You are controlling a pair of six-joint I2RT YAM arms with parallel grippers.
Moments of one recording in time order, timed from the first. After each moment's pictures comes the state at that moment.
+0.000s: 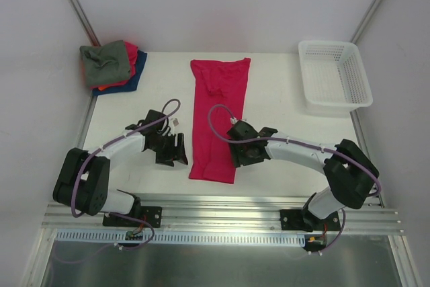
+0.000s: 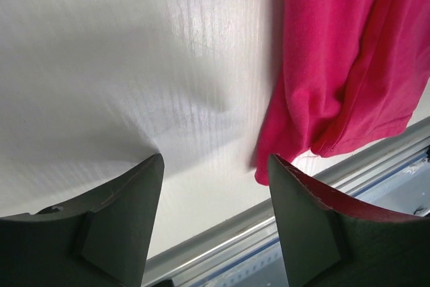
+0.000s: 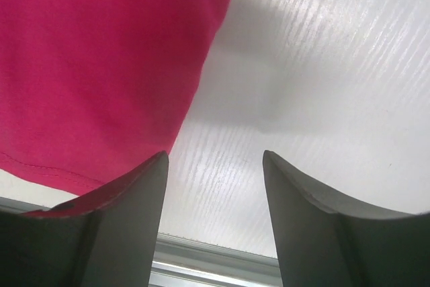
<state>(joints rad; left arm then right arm) -0.31 1.38 0.66 -0.52 0.42 -0.37 0.90 1.55 0.94 -0.61 0.17 0.59</state>
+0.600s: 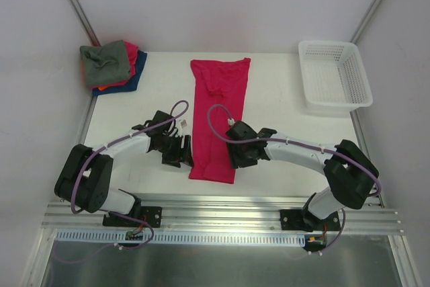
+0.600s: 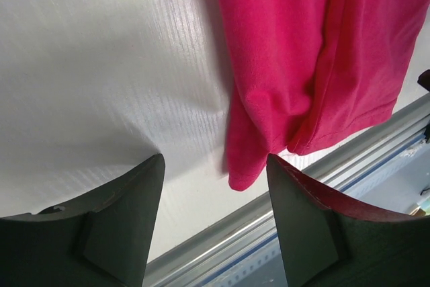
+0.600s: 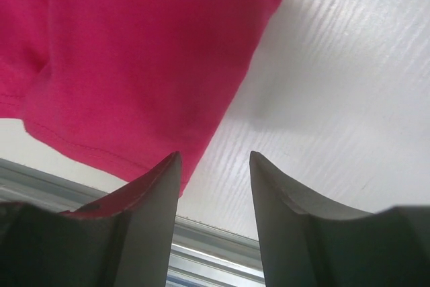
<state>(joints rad) -0.40 1.41 0.67 -0.47 0.45 -0.38 0.91 1.54 0.93 -0.58 0.08 0.63</state>
